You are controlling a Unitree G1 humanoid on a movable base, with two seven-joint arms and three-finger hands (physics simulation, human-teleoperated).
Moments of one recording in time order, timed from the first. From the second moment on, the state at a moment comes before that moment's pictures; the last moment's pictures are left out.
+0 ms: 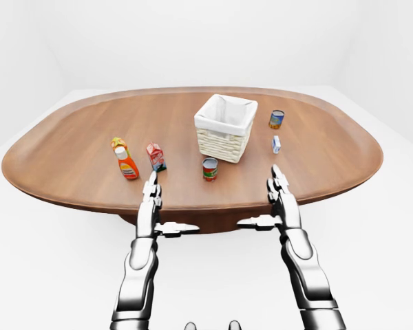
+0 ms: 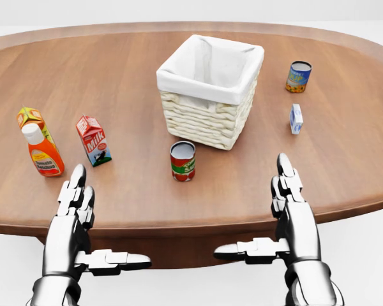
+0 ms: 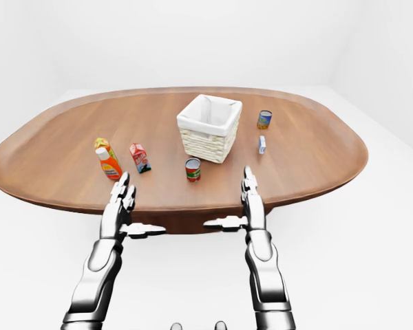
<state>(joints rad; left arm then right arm) 0.00 0.01 0.01 0.00 0.00 0.01 -0.01 -0.02 -0.02 -0.02 -0.04 0.00 0.09 -0.01</state>
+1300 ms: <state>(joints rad) 0.21 0.01 -0.03 -0.75 0.10 0.09 -0.09 0.17 -0.02 -0.07 -0.83 -0.13 0.09 0.19</state>
